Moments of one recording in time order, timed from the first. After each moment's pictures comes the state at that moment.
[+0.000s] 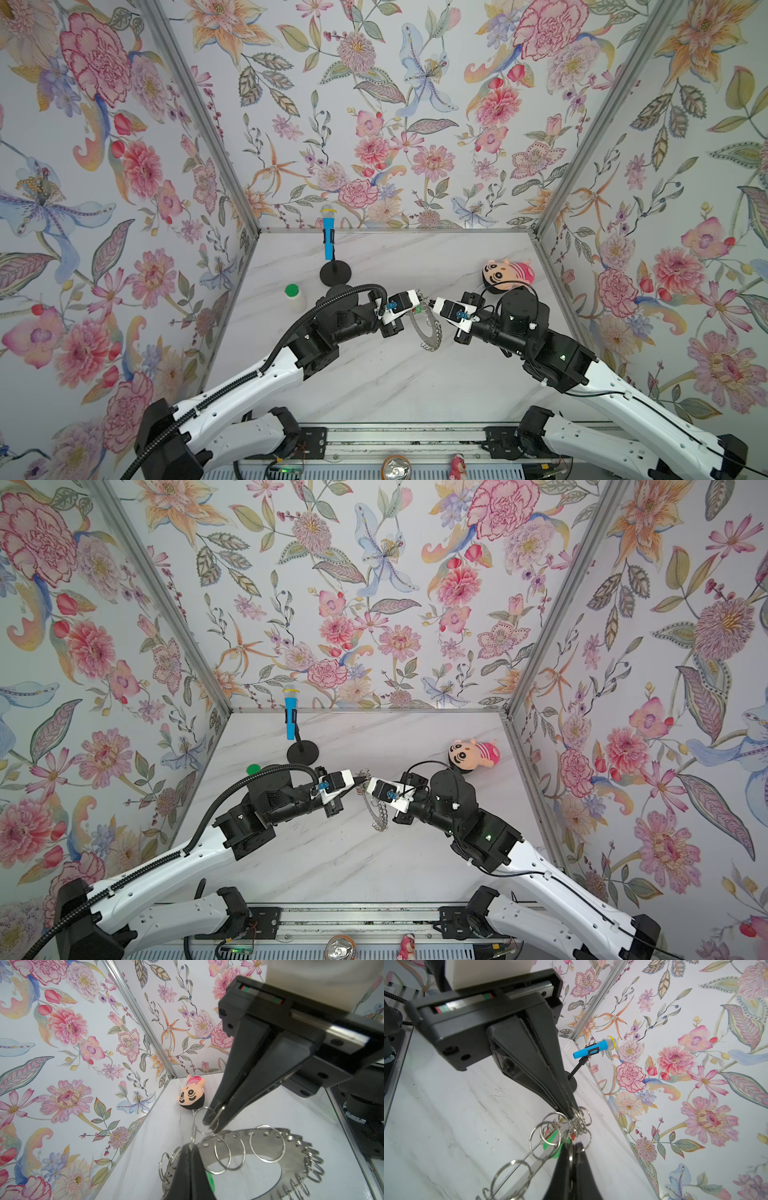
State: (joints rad) left arm -0.84 1.09 0.87 0.10 0.28 0.46; right arm 0.86 0.88 0.93 -0.30 -0.12 -0.61
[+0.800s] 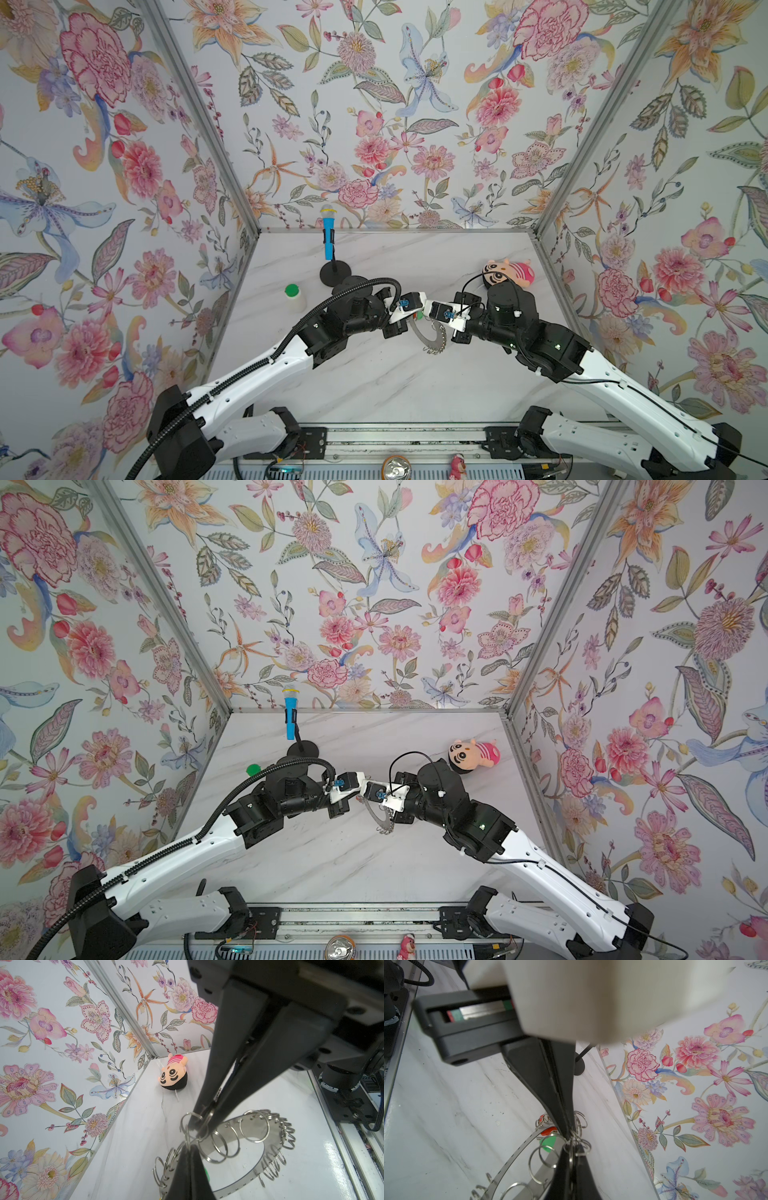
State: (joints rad) left arm -0.84 1.18 0.96 -0.07 0.36 0.50; right arm 0.85 0.96 1.02 -0.46 -0.09 -0.70
